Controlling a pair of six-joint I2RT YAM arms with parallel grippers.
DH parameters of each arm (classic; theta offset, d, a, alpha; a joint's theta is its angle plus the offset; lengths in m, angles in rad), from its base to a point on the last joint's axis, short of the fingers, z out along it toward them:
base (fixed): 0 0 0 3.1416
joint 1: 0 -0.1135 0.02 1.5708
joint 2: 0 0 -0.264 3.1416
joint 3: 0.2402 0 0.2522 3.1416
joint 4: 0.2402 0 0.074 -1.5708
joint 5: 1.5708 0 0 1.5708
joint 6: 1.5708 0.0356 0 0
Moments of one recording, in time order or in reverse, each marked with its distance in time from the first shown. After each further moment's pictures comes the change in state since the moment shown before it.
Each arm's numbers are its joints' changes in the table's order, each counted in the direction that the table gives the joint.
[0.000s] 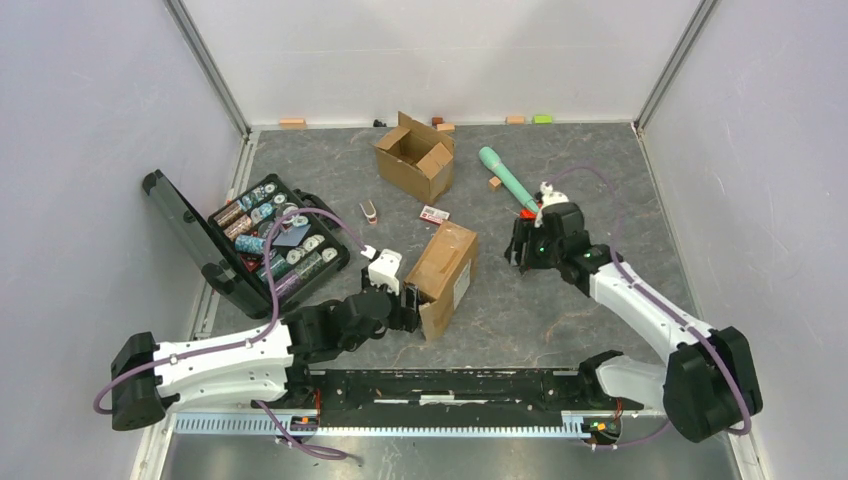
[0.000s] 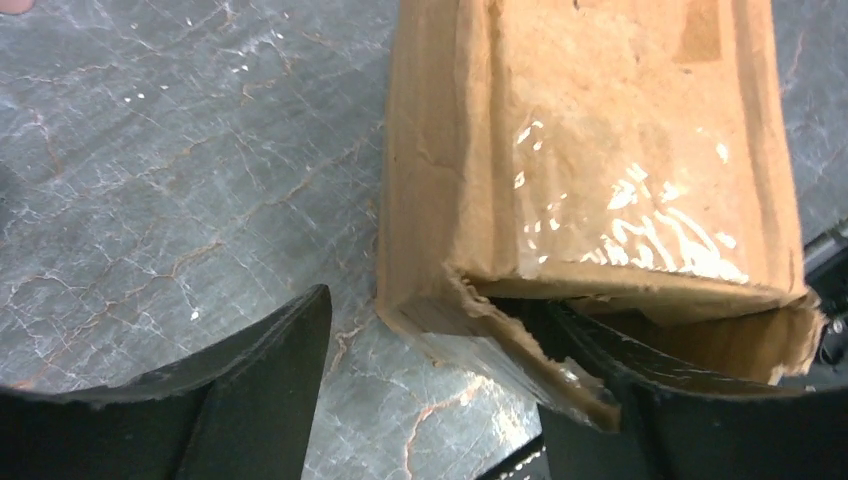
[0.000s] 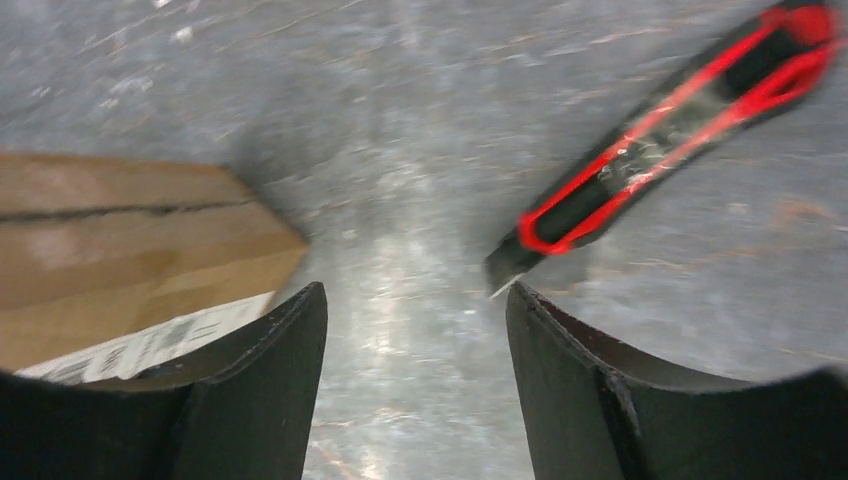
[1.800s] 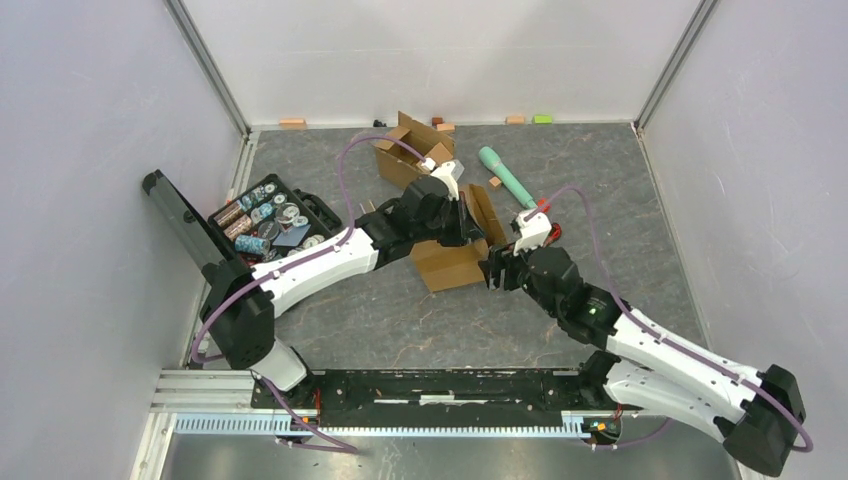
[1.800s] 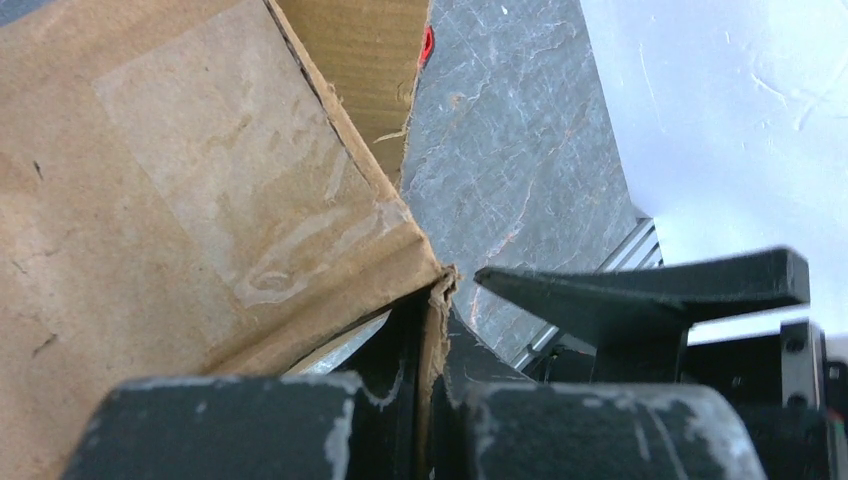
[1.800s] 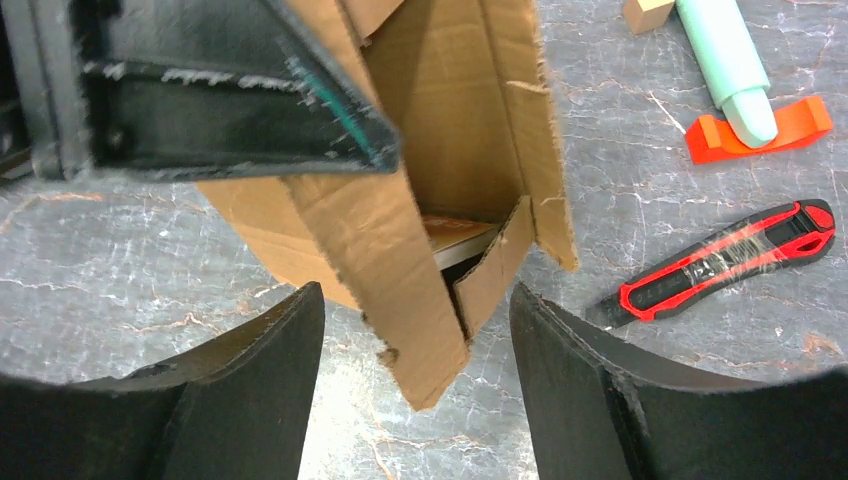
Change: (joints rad) left arm -0.340 0.714 0.695 -0.061 0.607 -0.189; right arm -0.473 -0.343 -0.143 -0.222 0.302 -0.049
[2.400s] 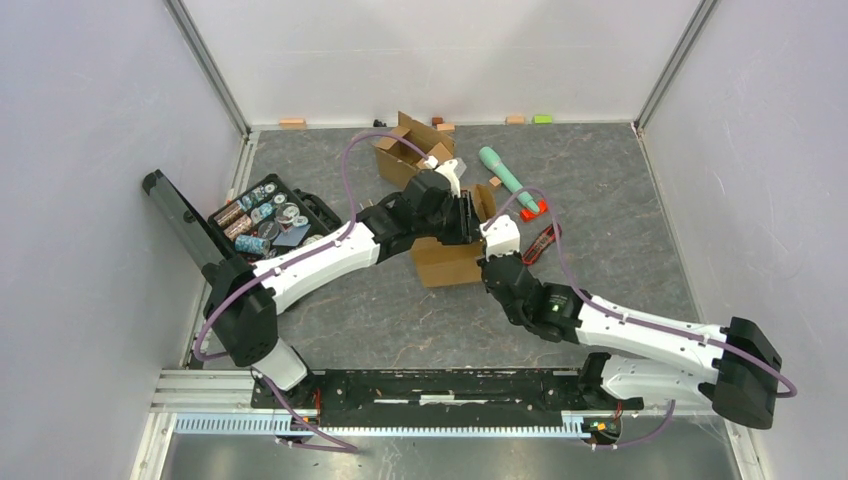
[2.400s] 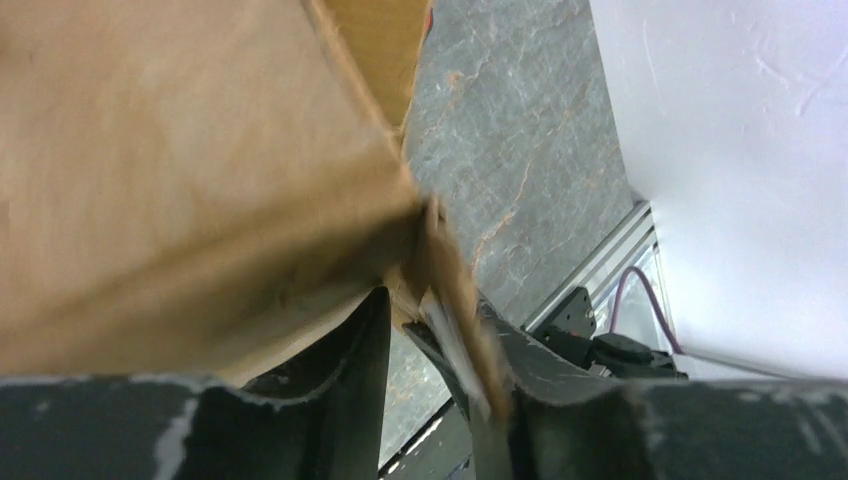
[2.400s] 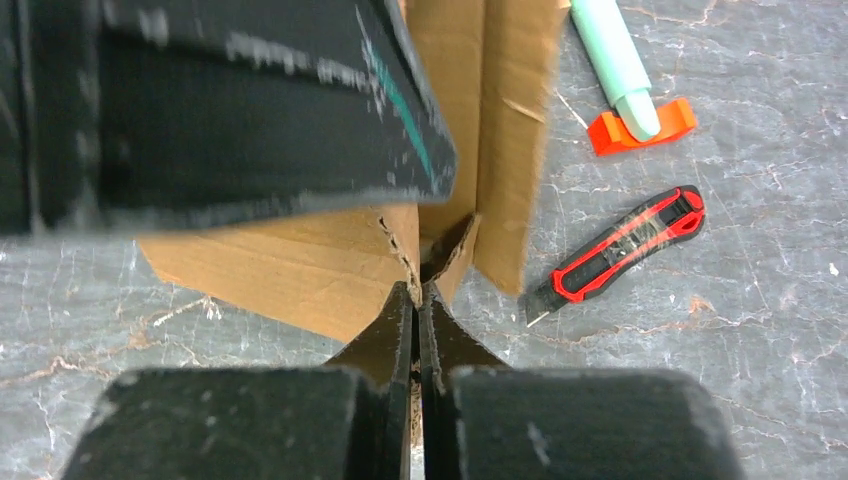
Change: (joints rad) left arm -0.008 0.026 0.061 0.079 0.029 -0.003; right arm -0.254 0.221 0.076 0.024 0.466 -0.023
